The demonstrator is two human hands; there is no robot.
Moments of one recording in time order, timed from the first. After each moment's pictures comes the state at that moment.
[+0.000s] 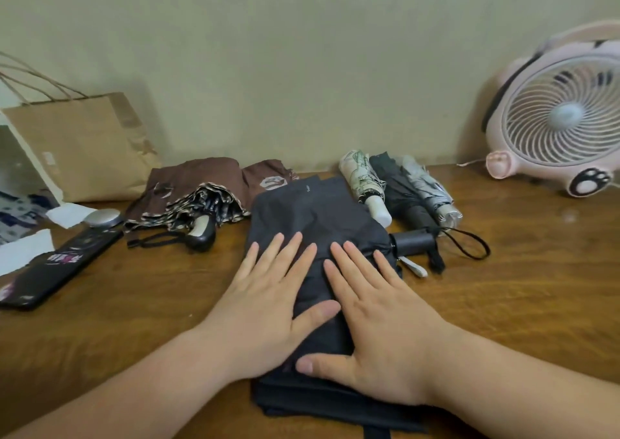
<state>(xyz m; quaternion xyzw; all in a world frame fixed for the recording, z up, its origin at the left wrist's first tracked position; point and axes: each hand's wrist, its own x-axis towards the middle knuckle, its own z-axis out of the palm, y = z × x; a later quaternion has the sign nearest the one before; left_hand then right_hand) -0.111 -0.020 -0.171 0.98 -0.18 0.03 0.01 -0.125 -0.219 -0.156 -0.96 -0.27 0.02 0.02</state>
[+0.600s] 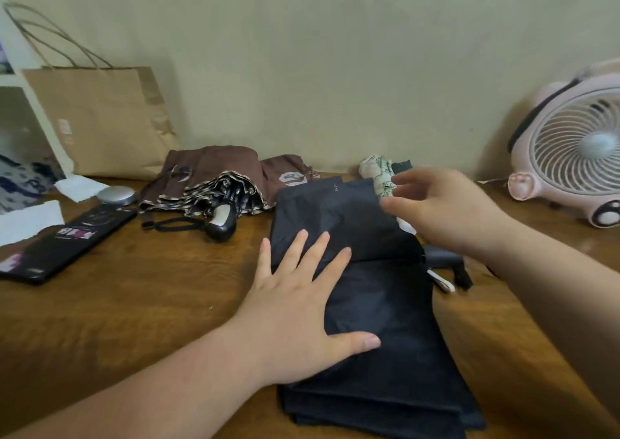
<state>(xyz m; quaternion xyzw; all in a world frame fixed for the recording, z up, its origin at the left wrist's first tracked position) -0.111 -0.021 -0.173 0.98 -0.18 0.03 0.03 -0.043 -0.232 -0.078 -0.94 -0.08 -0.09 0.32</state>
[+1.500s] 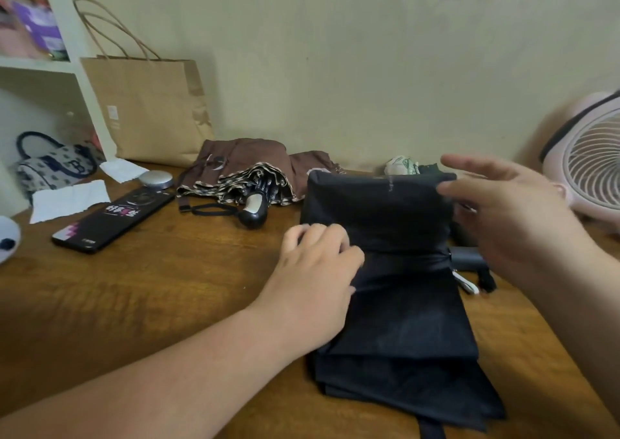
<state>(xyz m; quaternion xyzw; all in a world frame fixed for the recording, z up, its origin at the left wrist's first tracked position) -0.123 -0.013 -0.157 0.96 -0.19 0.19 0.10 -0.078 -0.219 -0.069 -0.69 -0.03 -0.09 0.71</state>
